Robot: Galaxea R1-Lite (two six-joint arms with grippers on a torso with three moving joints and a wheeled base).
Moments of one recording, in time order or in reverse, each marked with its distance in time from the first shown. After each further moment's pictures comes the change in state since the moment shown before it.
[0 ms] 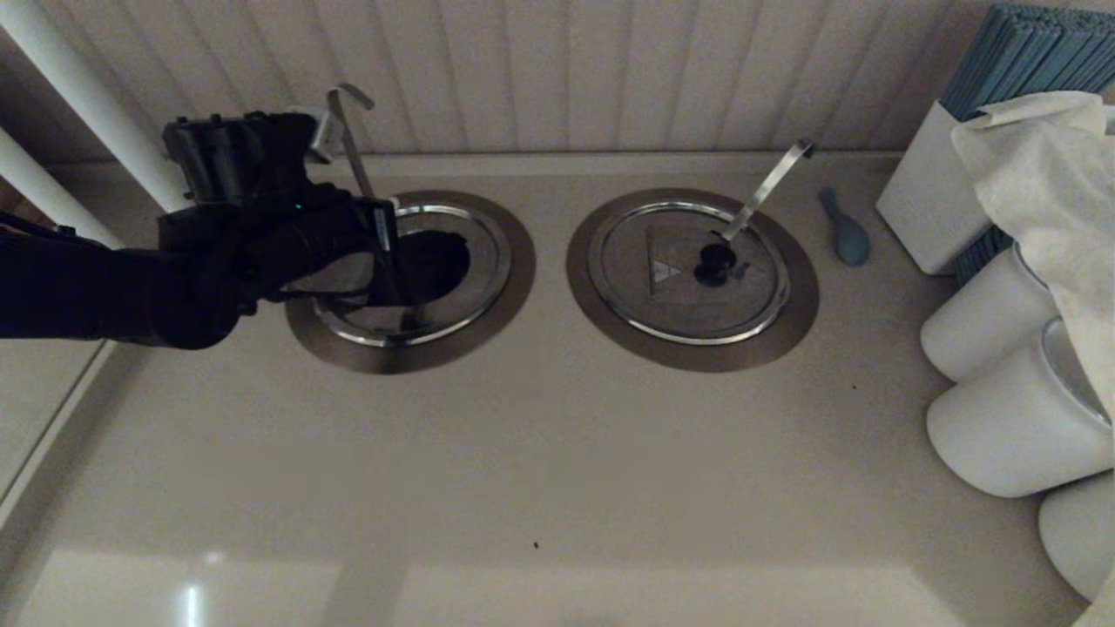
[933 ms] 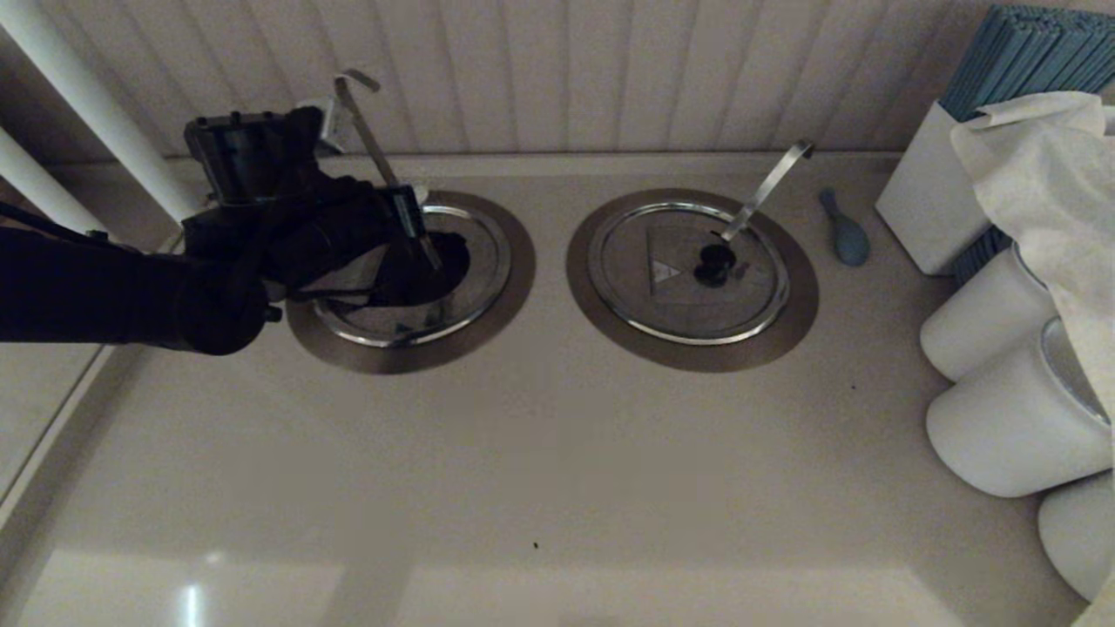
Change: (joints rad) left arm -0.044 0.012 0.001 -0.070 -0.058 -0.162; right arm 0.000 0.000 0.000 0.000 0.001 0.000
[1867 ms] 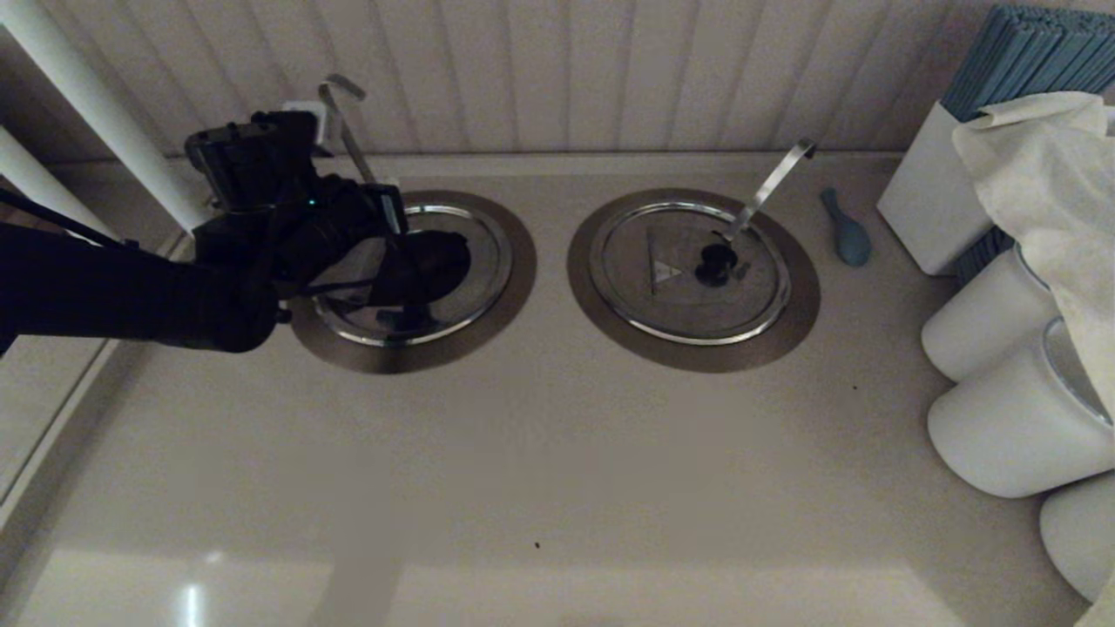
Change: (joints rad) left arm 0.031 0.076 -0.045 -0.103 0.107 0.111; right arm 0.000 0.000 0.000 0.000 0.000 0.000
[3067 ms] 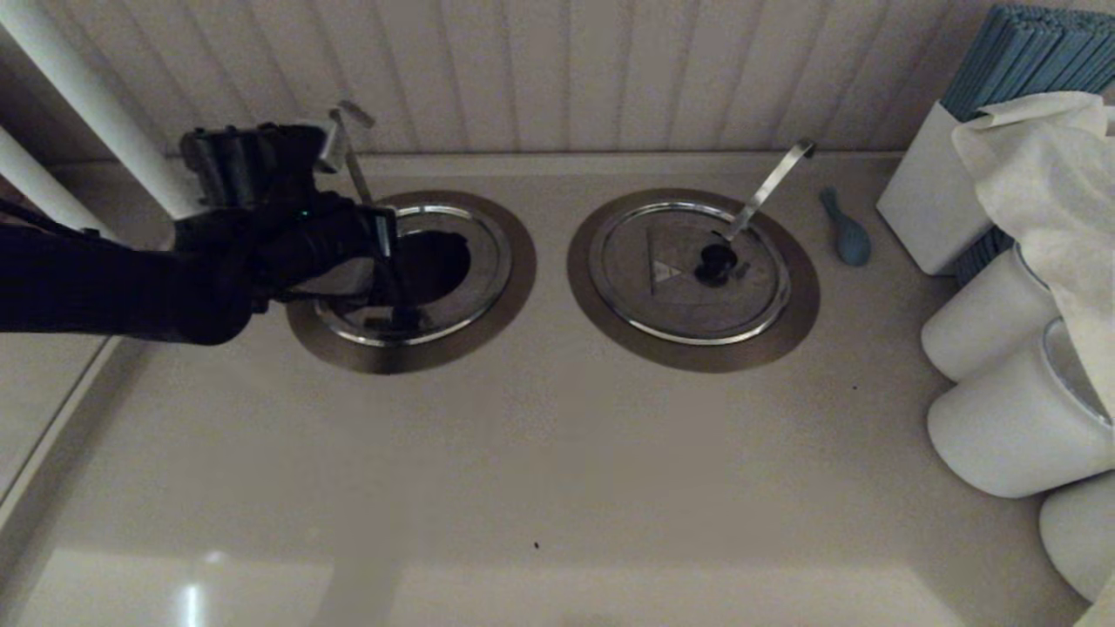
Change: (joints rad) left arm 0.030 -0.036 0.000 0.191 -0.019 0.080; right arm 0.000 0.000 0.000 0.000 0.000 0.000
